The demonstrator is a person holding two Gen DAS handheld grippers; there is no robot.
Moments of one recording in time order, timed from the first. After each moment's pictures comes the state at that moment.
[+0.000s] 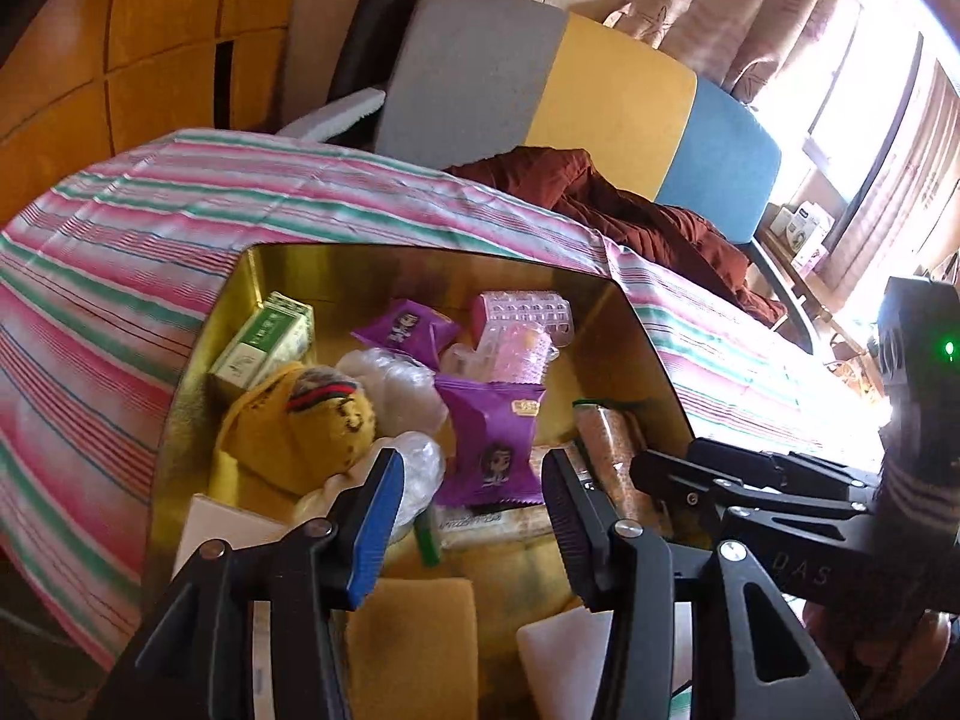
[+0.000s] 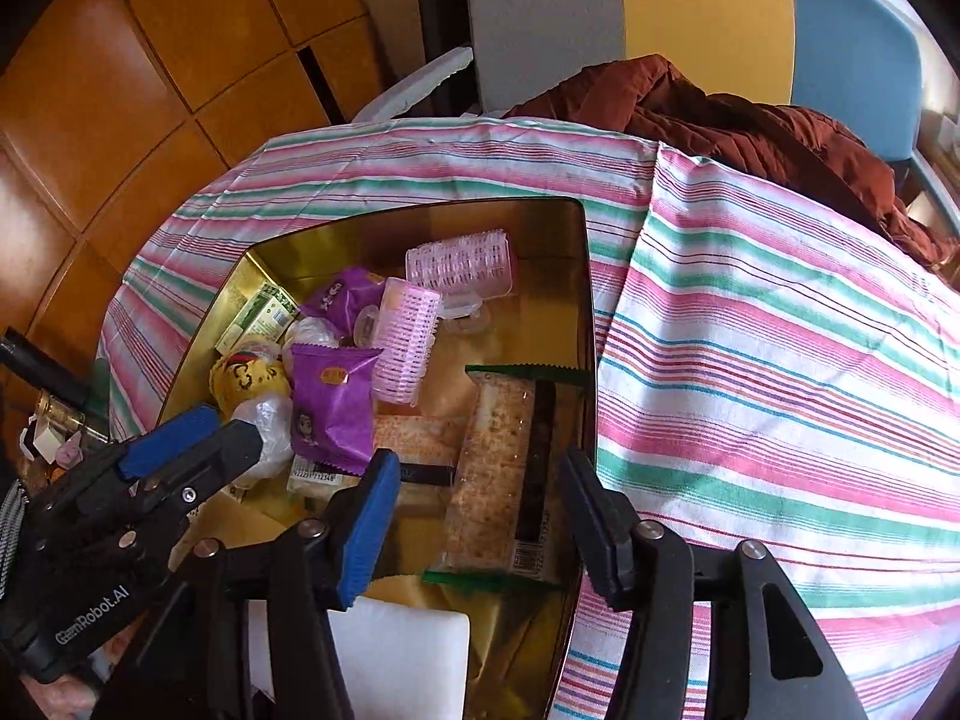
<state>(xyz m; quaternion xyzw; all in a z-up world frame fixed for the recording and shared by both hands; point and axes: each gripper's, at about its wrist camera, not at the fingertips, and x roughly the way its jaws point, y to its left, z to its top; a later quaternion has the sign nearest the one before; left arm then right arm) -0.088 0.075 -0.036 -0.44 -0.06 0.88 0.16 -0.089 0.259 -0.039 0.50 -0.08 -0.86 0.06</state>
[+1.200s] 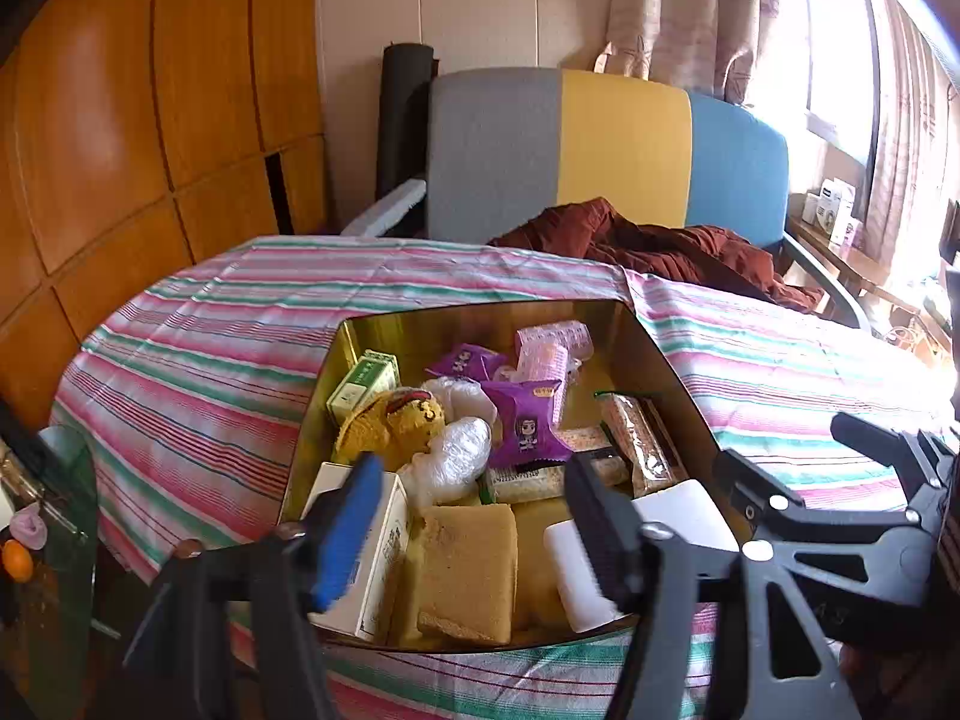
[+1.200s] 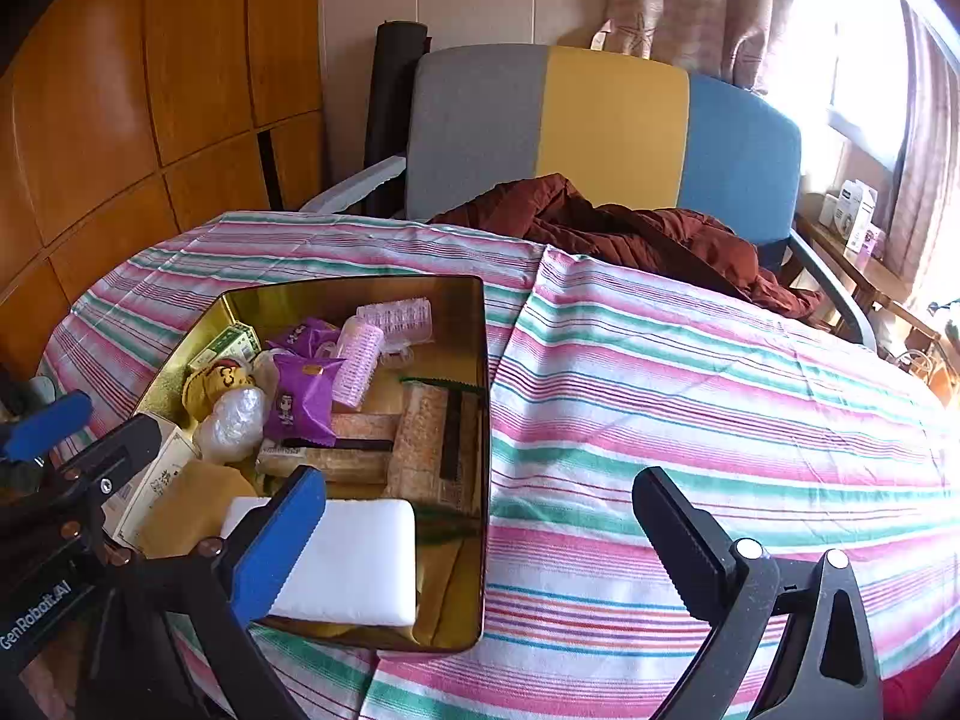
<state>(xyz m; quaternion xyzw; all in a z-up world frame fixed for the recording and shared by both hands) -0.004 0.078 0.005 -0.35 0.04 0.93 0.08 0.009 0.250 -0.007 0.37 -0.01 -0.93 -0.06</state>
